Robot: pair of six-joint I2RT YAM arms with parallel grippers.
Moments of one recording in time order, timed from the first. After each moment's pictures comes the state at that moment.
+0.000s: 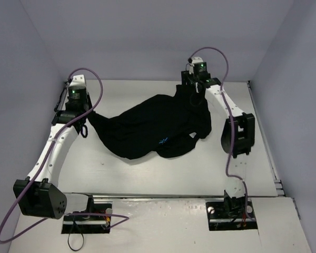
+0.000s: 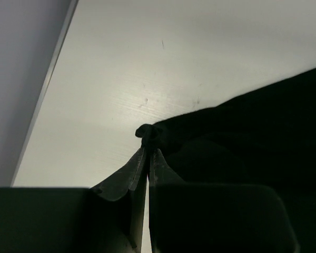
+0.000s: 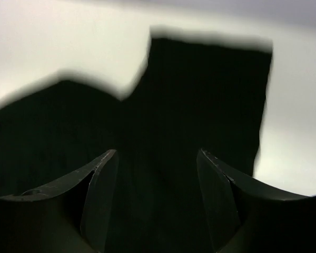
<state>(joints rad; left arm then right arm) -0.11 1.29 1.24 -0.54 -0.30 -0.19 0.26 2.13 1.92 -0.42 0.03 0.09</state>
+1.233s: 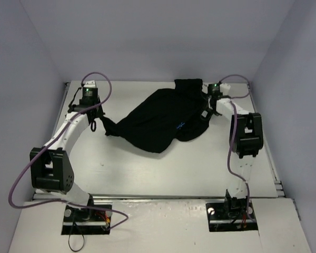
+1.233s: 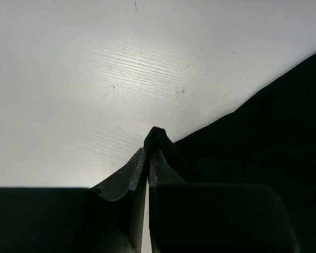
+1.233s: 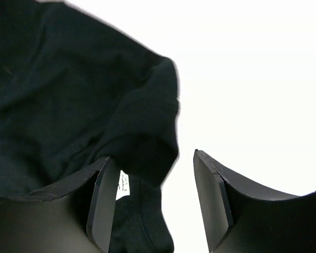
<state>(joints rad) -0.11 1.56 1.26 -0.46 -0.23 -0.29 0.11 2.10 1.51 -0.31 0.39 0.46</state>
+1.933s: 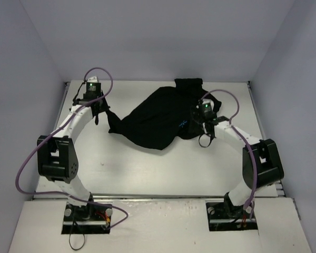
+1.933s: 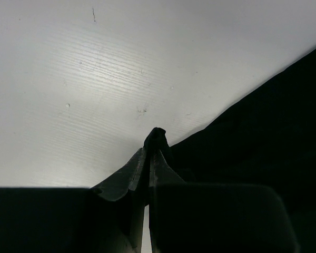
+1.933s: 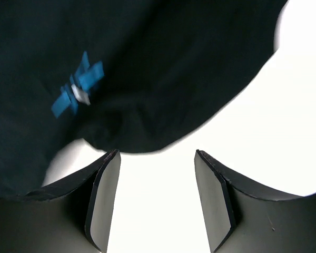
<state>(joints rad) -0.11 1.69 1.36 -0.42 -0.14 -0.41 0.33 1.59 0.98 -0.30 0.13 0.38</state>
